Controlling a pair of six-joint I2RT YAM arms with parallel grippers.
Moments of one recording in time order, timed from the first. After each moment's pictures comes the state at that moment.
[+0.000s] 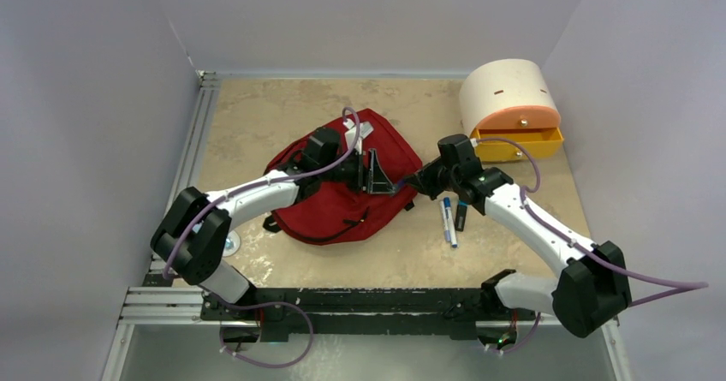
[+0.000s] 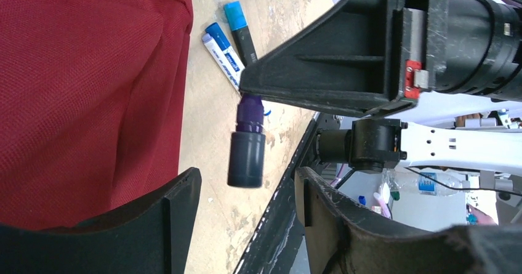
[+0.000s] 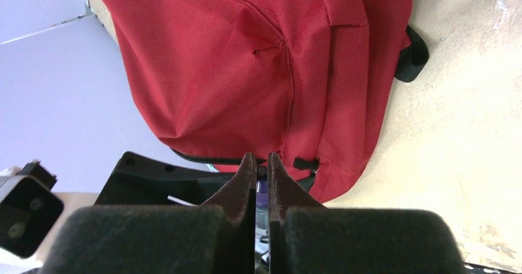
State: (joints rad) left arm -0.65 1.55 0.93 0.16 0.63 -0.69; right arm 0.49 1.22 0.86 -0.46 -0.06 1.45
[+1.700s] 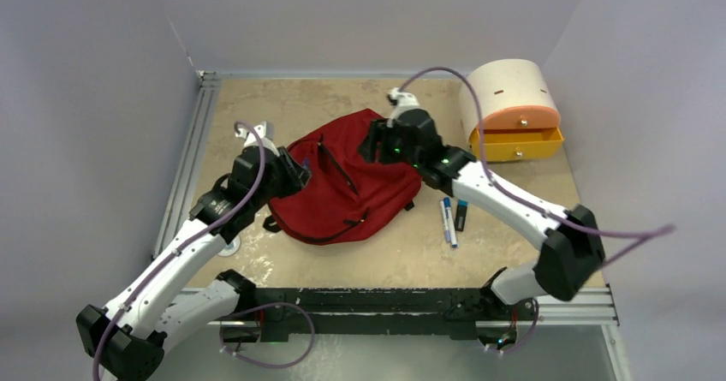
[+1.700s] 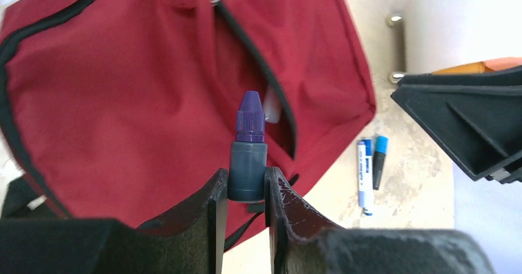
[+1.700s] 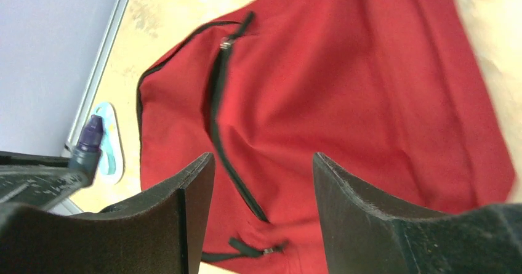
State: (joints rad) left arm -0.53 0.90 0.85 -0.45 -0.12 -0.76; right arm 0.66 1.36 1.07 -0.18 0.02 0.58
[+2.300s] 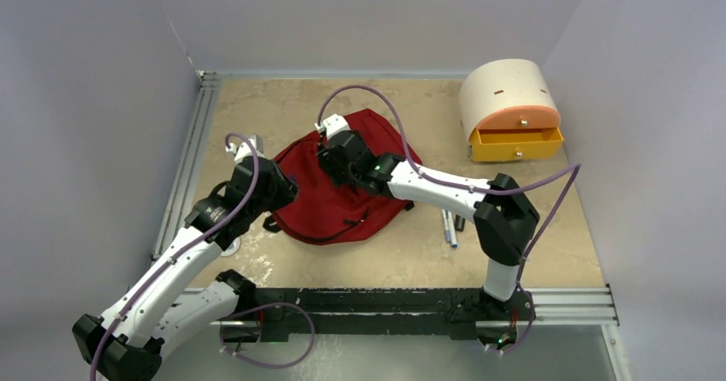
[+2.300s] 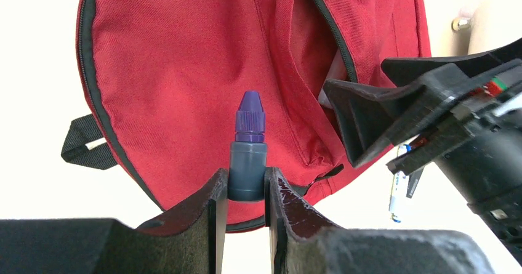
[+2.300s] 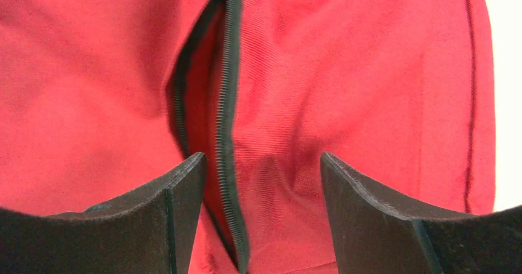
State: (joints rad) left arm -0.53 0.83 0.82 -0.67 -0.24 -0.87; right arm 0.96 1.81 1.40 -0.29 0.36 0.17
